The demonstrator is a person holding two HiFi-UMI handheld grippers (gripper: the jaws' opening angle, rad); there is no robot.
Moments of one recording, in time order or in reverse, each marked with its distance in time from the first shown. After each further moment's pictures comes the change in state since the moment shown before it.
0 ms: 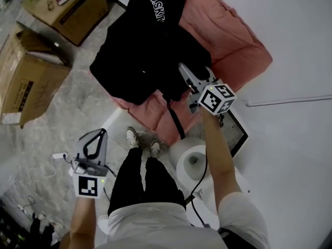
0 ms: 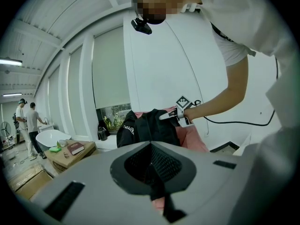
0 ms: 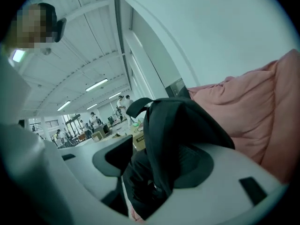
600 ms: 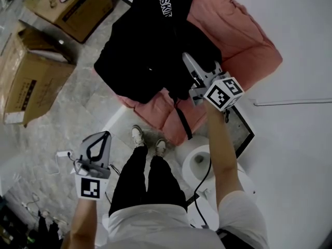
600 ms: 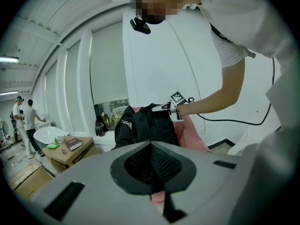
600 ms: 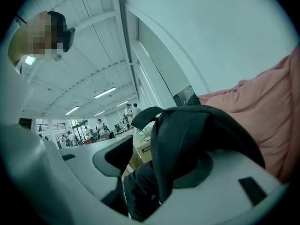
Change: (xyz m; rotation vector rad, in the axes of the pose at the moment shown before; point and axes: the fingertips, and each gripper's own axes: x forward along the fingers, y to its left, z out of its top) left arm 0.001 0.002 -0.023 -0.023 0.033 -0.025; right arm 0.028 0.015 0.024 -0.027 -0.127 0.104
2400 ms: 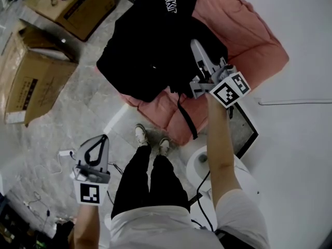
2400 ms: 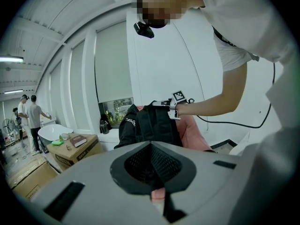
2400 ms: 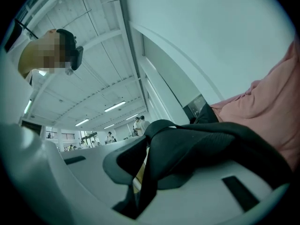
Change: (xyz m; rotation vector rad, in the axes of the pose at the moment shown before) left arm -0.017 0.010 -0.011 -0.053 0.001 0.049; right arm 0.015 0.024 0.033 0.023 -0.187 0.135
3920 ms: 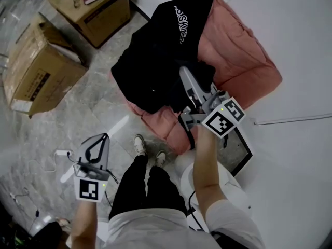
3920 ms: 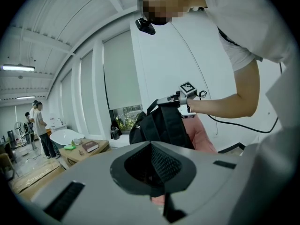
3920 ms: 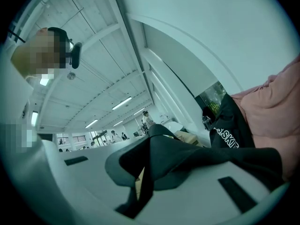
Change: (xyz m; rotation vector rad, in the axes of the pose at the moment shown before) left arm -0.042 0.016 0.019 0.017 -0.060 0.113; right arm 0.015 0.134 0.010 0.085 0.122 0.093
